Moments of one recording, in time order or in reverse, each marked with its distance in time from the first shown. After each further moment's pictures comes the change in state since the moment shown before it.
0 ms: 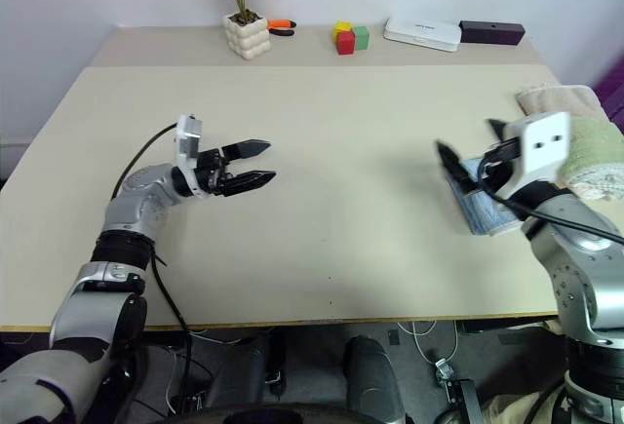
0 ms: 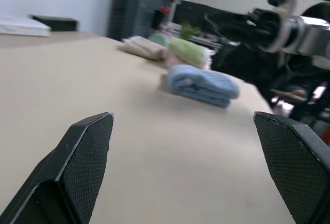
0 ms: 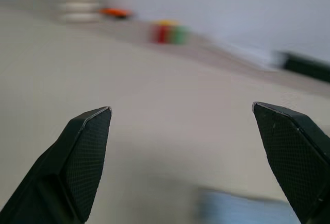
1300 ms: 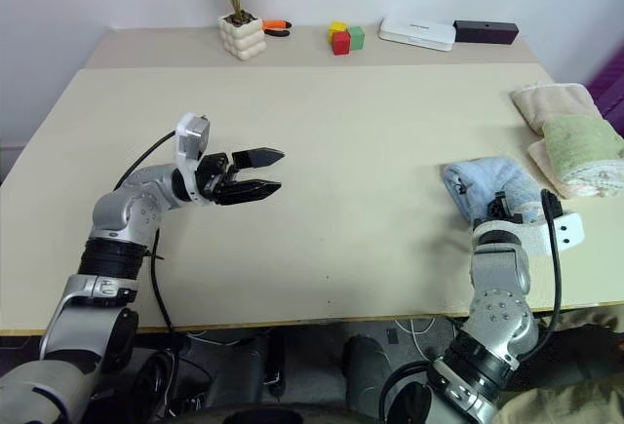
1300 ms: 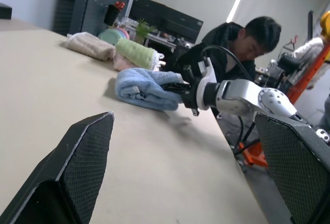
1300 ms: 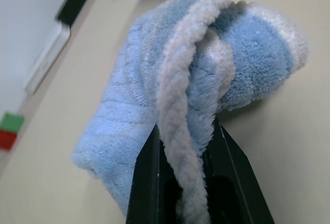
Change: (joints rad) left arm 0.037 0.006 -0.070 -0.267 -0.119 0.320 -0.013; right arm -0.128 0.835 -0.486 0.128 0.214 0.029 -0.919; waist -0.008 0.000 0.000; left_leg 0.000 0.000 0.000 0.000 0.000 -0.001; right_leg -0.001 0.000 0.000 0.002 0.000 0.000
